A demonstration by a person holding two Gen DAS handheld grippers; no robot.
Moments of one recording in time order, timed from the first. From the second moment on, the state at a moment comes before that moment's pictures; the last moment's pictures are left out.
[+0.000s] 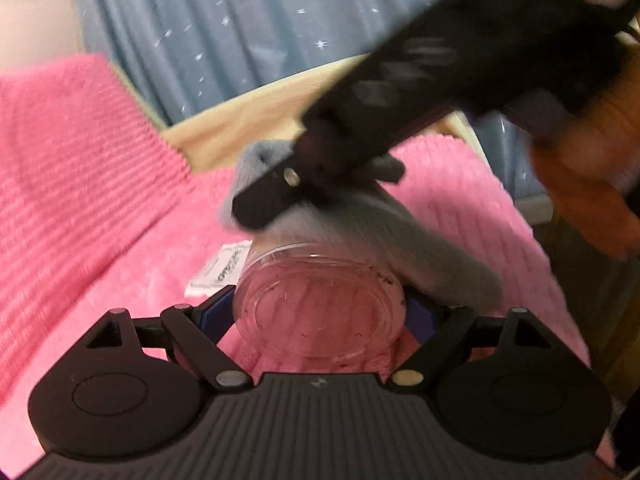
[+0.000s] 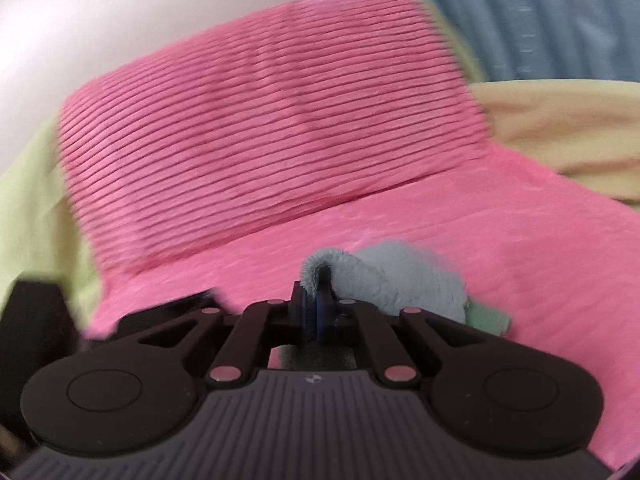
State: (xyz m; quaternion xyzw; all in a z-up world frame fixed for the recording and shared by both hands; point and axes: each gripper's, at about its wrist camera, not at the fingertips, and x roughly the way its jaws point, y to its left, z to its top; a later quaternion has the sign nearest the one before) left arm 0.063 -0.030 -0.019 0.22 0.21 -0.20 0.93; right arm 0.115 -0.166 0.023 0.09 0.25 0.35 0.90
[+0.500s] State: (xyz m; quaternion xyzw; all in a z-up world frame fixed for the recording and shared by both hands) left arm 0.087 0.019 -0.010 0.00 0.25 -0.25 0.94; right arm 0.108 -0.167 0.024 0.10 0.26 0.38 0.88
